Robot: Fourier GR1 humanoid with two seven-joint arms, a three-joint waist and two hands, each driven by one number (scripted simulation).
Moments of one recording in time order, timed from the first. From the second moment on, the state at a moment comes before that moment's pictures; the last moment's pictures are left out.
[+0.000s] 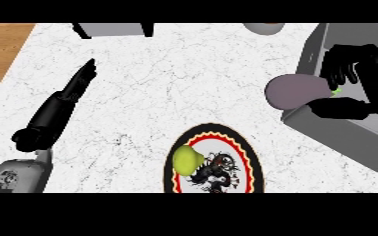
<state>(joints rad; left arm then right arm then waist) -0.16 0.38 -0.07 -1.55 -0.01 -0.10 -0.09 -0.38 -0.70 0.18 -1.71 0.40 -0.07 0.10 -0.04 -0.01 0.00</state>
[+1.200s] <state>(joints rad) -0.24 0.32 -0.09 -1.53 -0.05 -0.15 -0.07 -0.61 -0.93 0.08 -0.83 0.53 0.30 -0.28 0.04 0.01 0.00</state>
